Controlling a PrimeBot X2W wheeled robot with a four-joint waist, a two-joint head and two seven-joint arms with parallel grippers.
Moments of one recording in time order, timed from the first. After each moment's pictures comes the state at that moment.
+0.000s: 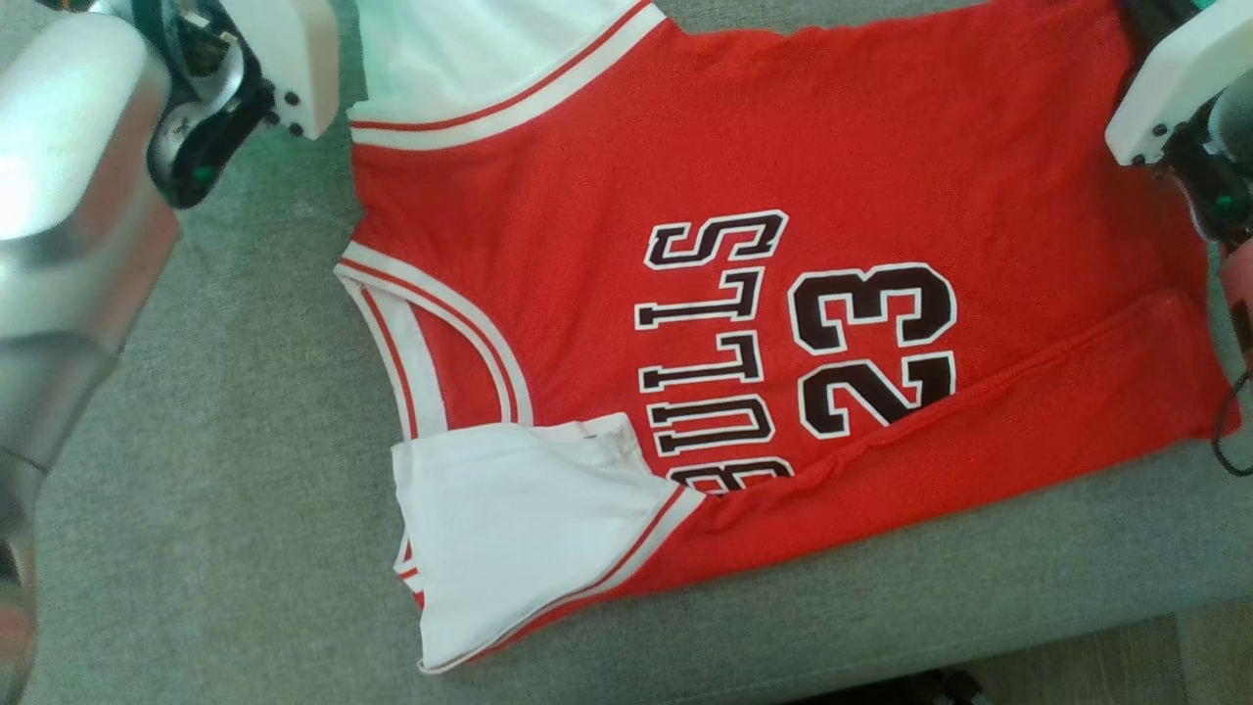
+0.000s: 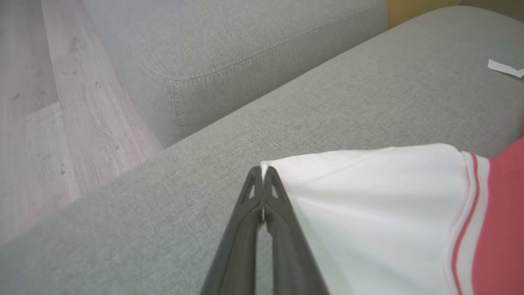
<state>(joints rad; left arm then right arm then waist) -1.26 0.44 -0.93 0.65 -0.80 -0.13 0.29 -1.00 -0.40 0.38 0.86 0.56 0.13 0.20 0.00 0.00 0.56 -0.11</state>
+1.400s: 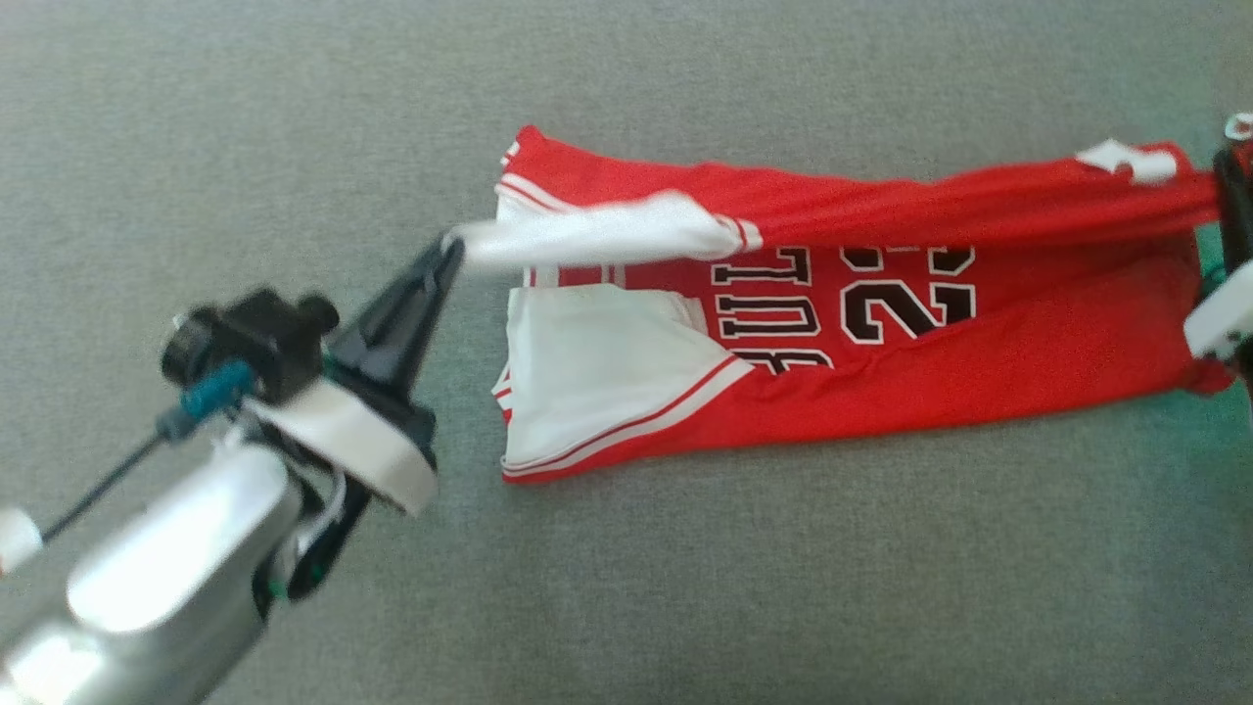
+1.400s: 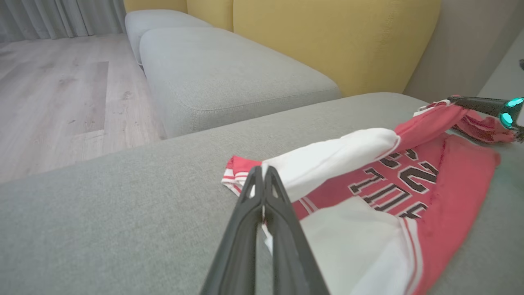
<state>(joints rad) -0.66 0.61 -0.97 0.10 -0.84 0.11 -0.11 -0.64 -0.52 0.29 0.78 0.63 0.13 -0.09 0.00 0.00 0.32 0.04</state>
